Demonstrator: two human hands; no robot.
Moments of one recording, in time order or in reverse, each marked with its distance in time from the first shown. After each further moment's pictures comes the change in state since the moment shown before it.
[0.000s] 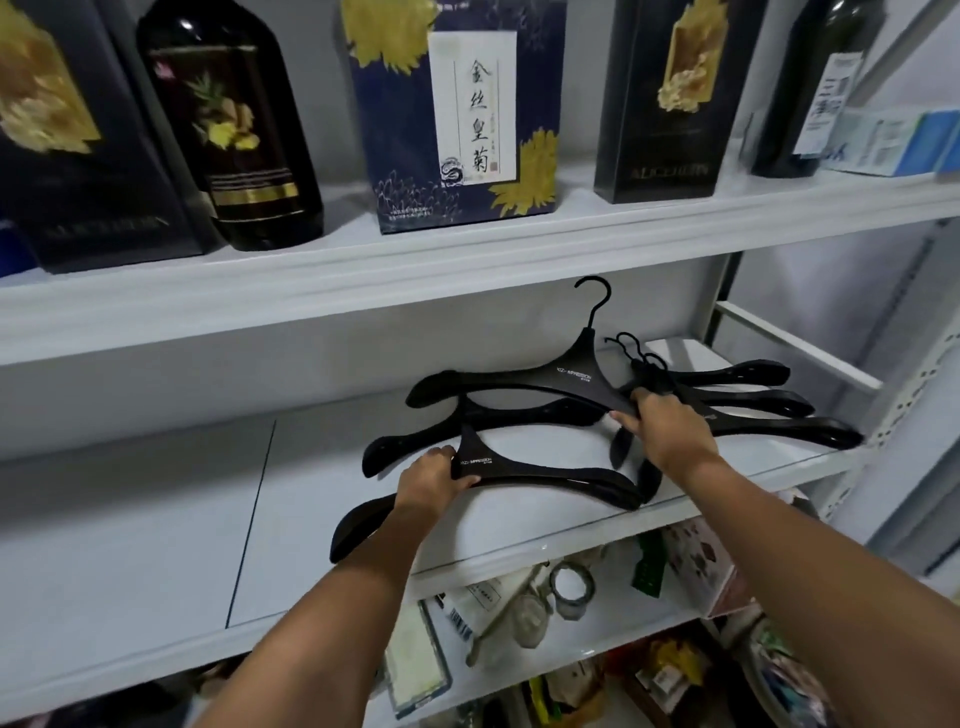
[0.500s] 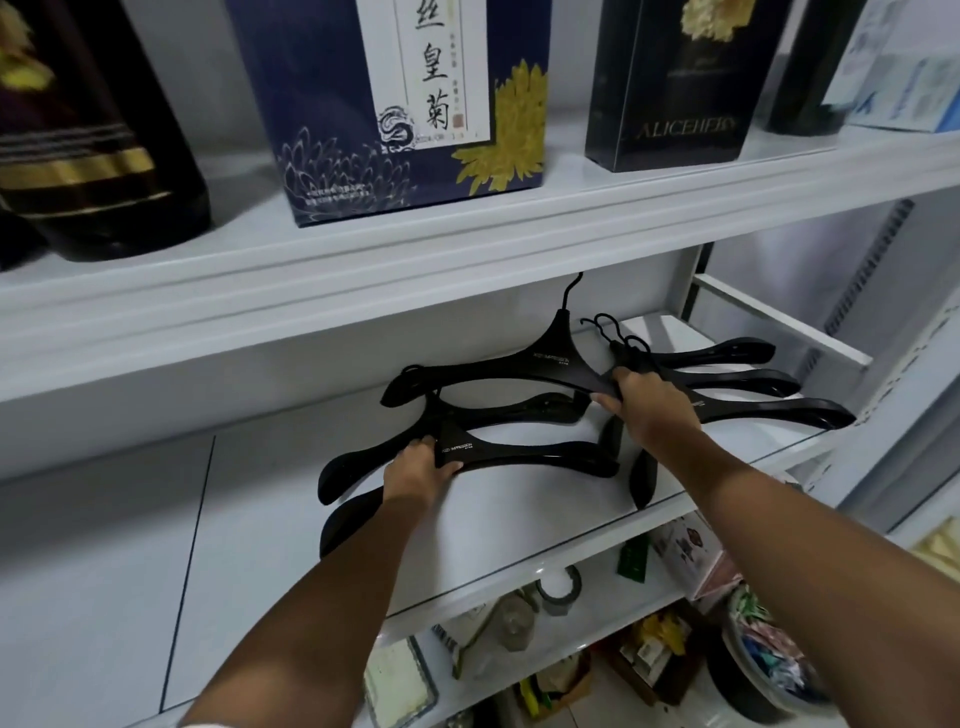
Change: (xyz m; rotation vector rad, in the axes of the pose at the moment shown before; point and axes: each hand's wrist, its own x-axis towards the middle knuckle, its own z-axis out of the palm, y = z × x) left_hand 0.077 -0.005 0.036 0.011 0.017 -0.018; right_hand 0.056 0.002 0.020 -0.034 -0.076 0.051
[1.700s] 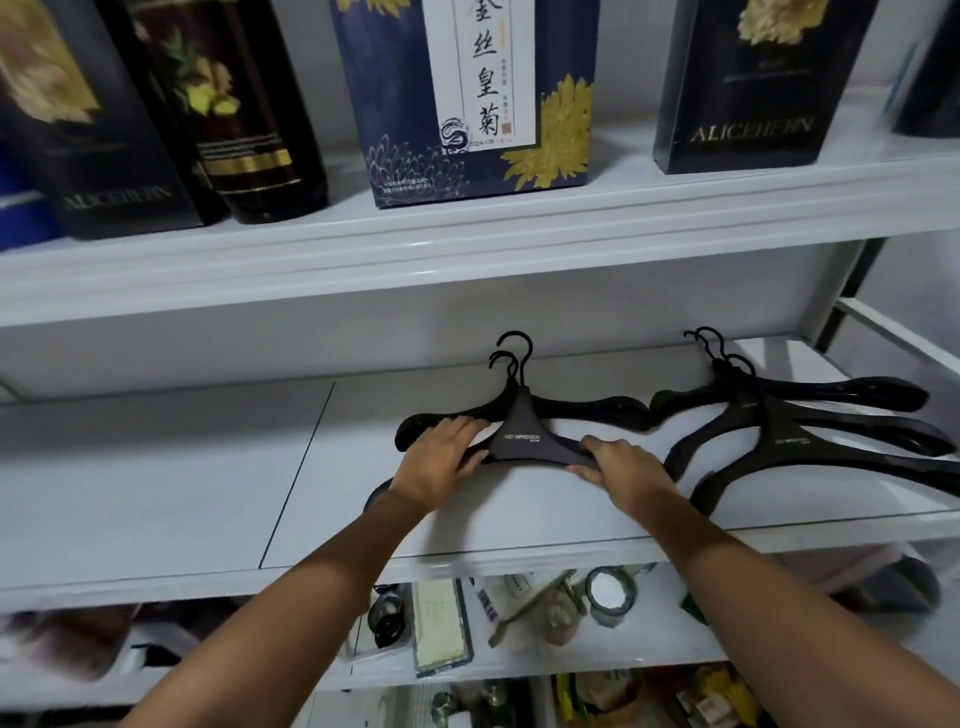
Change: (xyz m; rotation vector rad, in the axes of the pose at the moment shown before) left_hand -0.083 -0.012 -0.048 0.223 0.223 0.309; right_hand -0.027 -0.038 0.070 0.017 -0.191 -0.466
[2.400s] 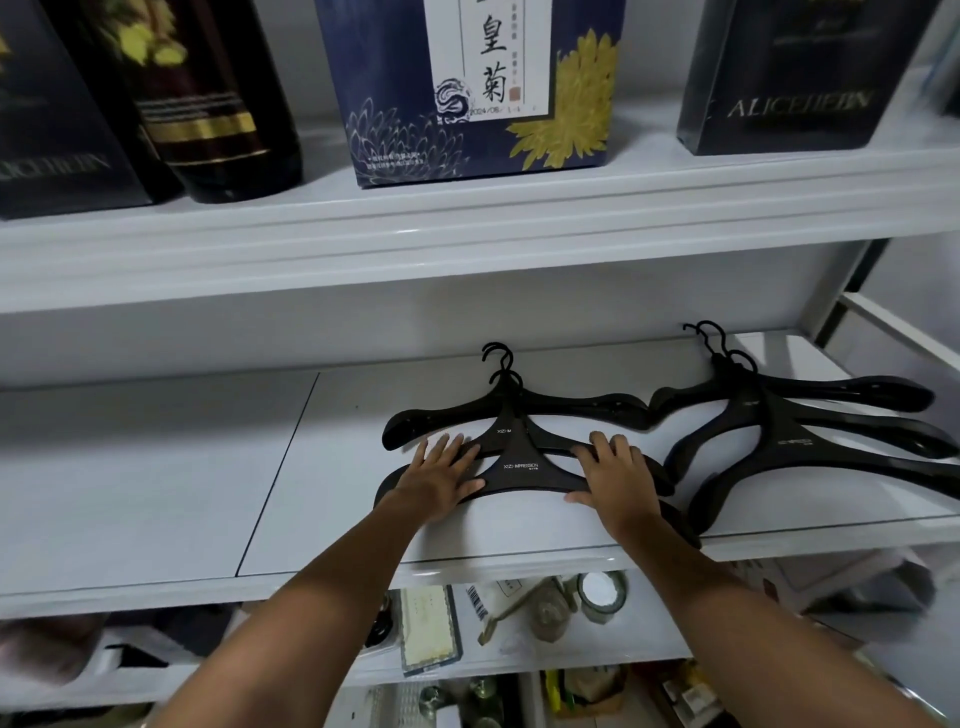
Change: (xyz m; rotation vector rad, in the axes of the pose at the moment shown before) left_hand 0.009 -0.019 0.051 0.172 -0.529 -0.135; right_hand 0.013 0.002 0.040 -0.310 0.076 0.012
